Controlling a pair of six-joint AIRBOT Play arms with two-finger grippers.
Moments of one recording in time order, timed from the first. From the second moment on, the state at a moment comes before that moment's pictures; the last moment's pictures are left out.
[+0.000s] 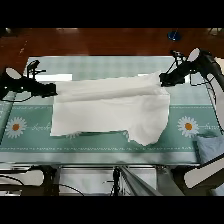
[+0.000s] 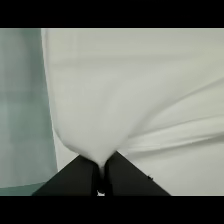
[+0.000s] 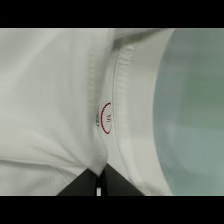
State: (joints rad) left arm 0.20 -1.55 1.16 1.15 -0.99 -1.23; right arm -0.06 -1.82 1.62 -1.31 1.23 1.44
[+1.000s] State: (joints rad) left arm 0.53 -1.34 1.16 1.34 -1.44 -1.39; right arm -0.28 -1.61 1.46 -1.44 1.65 1.42
